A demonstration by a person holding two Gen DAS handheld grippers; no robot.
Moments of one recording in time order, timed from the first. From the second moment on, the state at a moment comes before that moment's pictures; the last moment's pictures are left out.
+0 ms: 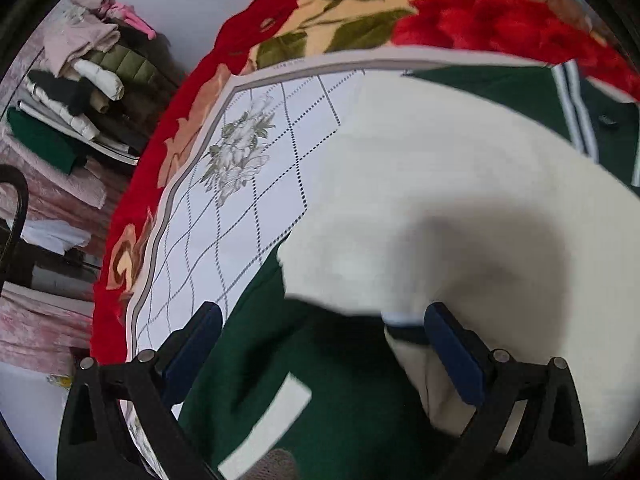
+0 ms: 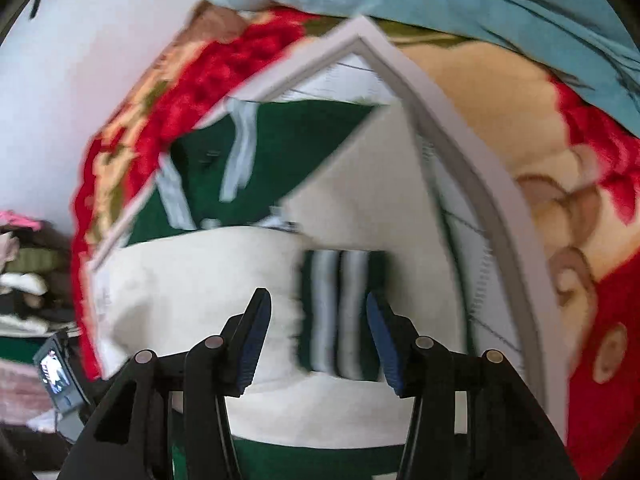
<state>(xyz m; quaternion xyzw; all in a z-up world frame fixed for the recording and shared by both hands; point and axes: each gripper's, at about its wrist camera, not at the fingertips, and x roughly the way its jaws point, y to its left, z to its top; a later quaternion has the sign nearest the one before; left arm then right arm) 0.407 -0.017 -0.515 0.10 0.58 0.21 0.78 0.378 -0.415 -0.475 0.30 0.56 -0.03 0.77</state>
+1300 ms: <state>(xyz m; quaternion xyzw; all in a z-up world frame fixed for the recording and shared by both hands) 0.196 -0.098 -0.594 0.07 0.64 0.09 0.76 0.209 -0.373 -0.587 0.15 0.74 -0.08 0.66</state>
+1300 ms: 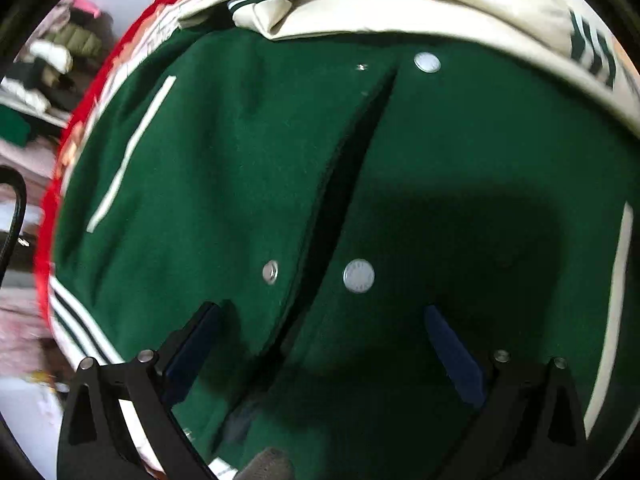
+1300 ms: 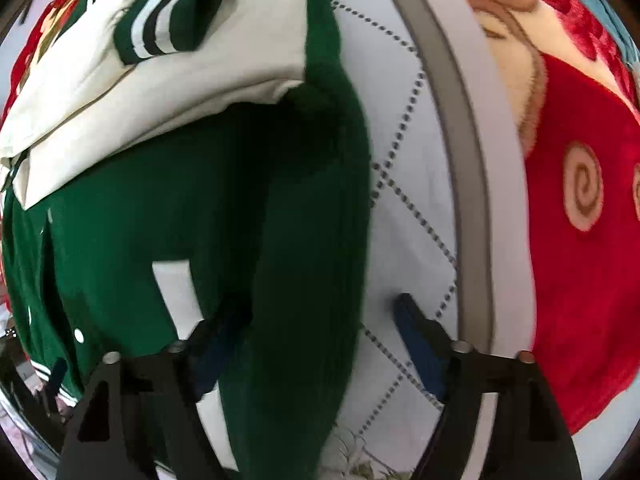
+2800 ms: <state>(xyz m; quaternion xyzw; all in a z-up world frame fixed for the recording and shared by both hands) 0.090 -0.342 -0.570 0.34 0.61 0.23 0.68 0.185 -0.525 -0.535 0.19 0.75 0.07 0.63</state>
